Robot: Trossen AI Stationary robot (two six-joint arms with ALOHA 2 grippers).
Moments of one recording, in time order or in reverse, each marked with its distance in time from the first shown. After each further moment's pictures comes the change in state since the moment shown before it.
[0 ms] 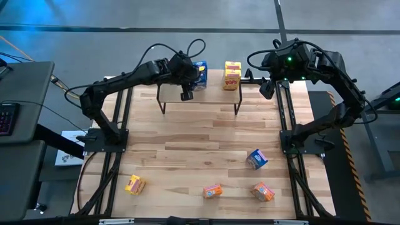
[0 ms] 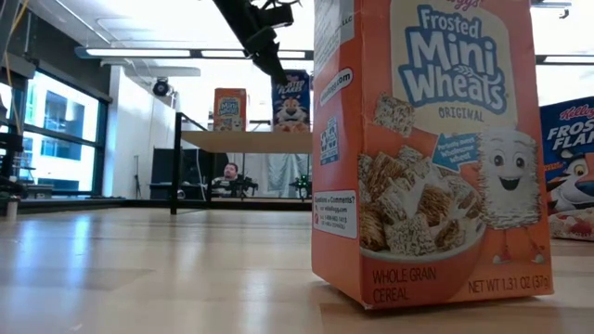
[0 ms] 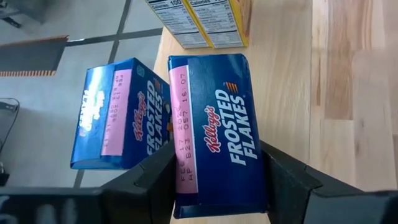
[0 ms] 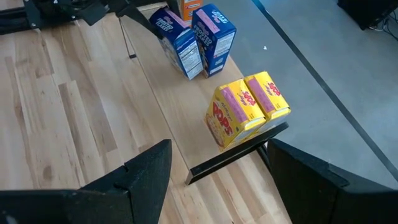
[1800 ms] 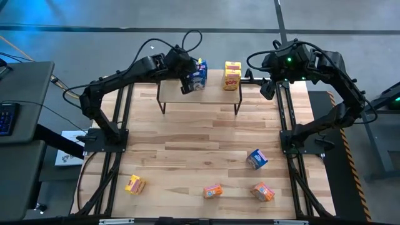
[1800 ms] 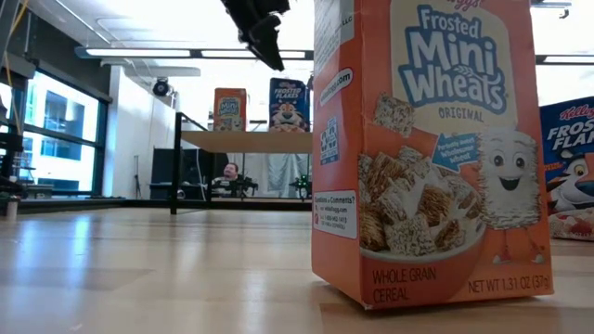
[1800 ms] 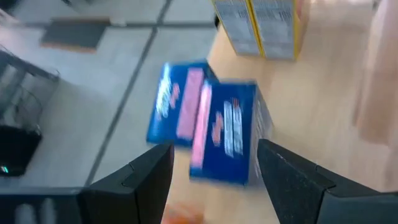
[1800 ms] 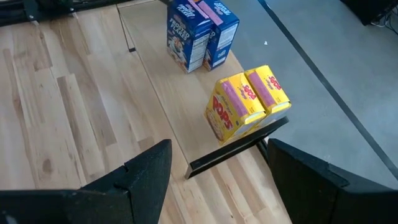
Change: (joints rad) left arm -0.005 -0.004 0.115 -0.082 -0.153 -0.122; right arm 0.000 0.000 0.000 -0.023 0.000 -0.003
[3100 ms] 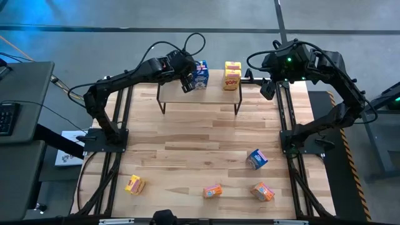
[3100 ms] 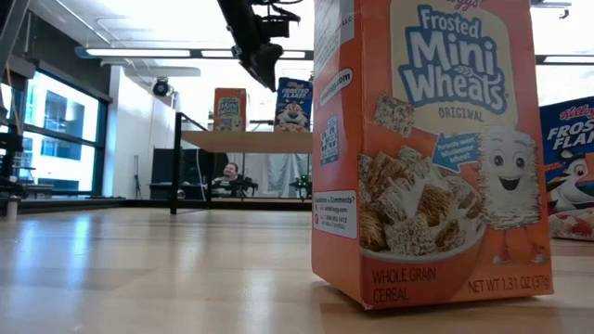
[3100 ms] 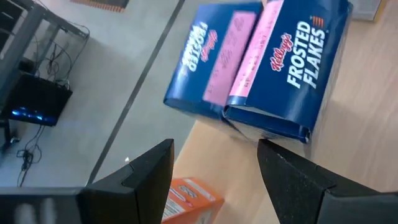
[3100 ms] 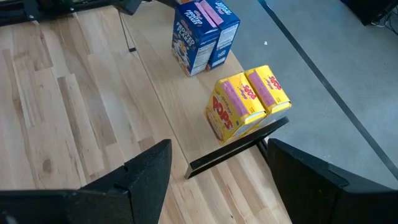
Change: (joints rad) left arm 0.018 0.055 -0.040 0.007 -0.158 -0.089; right arm 0.000 0.000 0.000 0.000 0.000 0.000
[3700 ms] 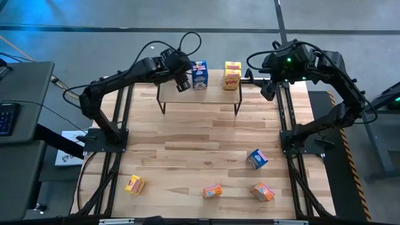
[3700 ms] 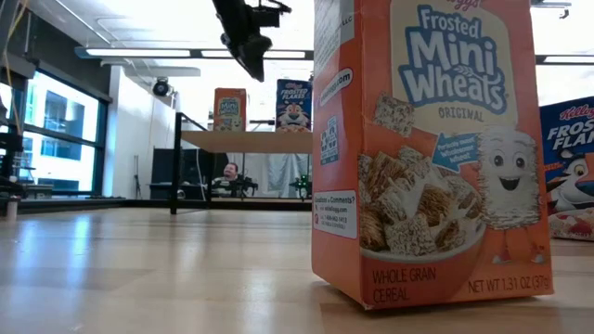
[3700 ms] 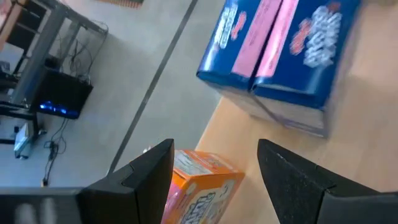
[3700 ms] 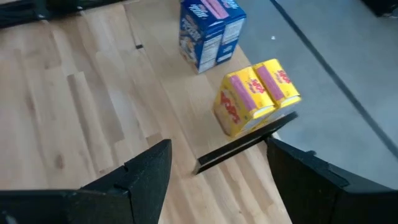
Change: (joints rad) left arm -0.020 -0.063 0.000 -0.074 -0.082 0.006; right arm 0.000 0.000 0.000 -0.016 -0.042 0.021
